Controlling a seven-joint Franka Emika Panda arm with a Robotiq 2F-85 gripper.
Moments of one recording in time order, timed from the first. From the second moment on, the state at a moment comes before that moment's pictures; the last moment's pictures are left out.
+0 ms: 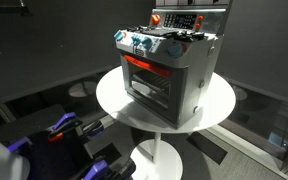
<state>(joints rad) -0.03 0.22 -0.05 -1.65 -0.07 2.04 0.03</state>
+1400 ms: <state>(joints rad) -0.03 0.33 -0.07 -1.54 -0.08 1.93 0.10</state>
